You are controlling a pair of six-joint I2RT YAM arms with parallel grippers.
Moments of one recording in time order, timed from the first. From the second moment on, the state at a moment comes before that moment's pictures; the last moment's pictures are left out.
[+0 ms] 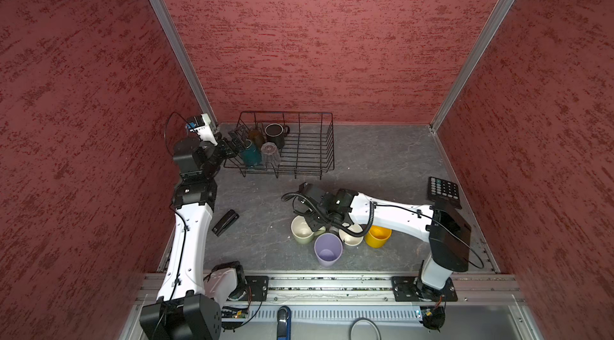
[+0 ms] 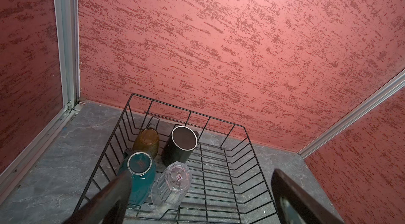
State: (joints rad) left arm 0.21 1.03 0.99 -0.09 0.38 -0.39; right arm 1.09 1.77 1.34 -0.70 0.08 0.47
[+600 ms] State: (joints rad) left arm 0.21 1.02 0.99 -0.09 0.38 -0.38; right arm 1.10 1.85 1.38 -0.70 0.10 0.44
